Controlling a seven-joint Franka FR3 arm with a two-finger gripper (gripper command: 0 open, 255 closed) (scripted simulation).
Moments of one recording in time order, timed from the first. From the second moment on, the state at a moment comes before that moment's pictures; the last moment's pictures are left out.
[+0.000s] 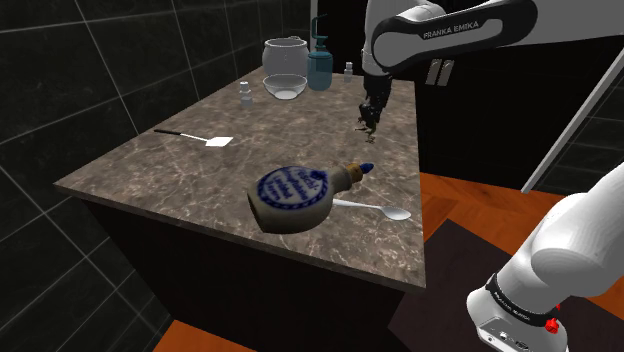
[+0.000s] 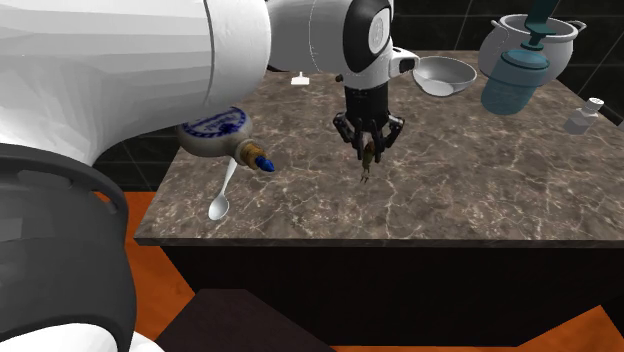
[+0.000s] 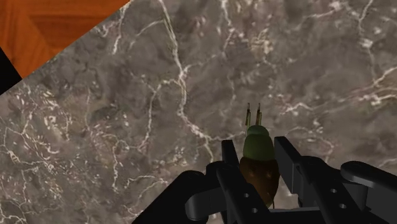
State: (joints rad) arm -0.02 -0.16 0.02 -2.01 -0.18 1.90 -0.07
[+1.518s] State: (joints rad) arm -0.01 -0.13 0.02 -1.68 -0.17 1.59 -0.12
